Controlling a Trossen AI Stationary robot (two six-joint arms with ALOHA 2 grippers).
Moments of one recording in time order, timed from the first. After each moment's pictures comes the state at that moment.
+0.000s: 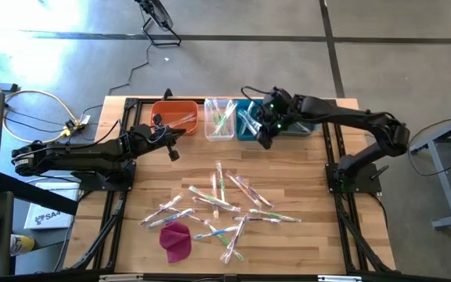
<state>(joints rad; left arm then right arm) 0.34 0.82 0.26 0.34 -0.25 0.29 -0.43 1.46 1.20 -0.65 -0.37 0.24</state>
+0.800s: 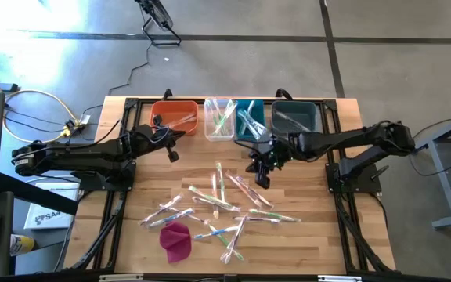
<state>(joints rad) 0.34 0.82 0.26 0.28 -0.25 0.25 -0.01 1.42 1.01 -0.36 -0.13 0.32</state>
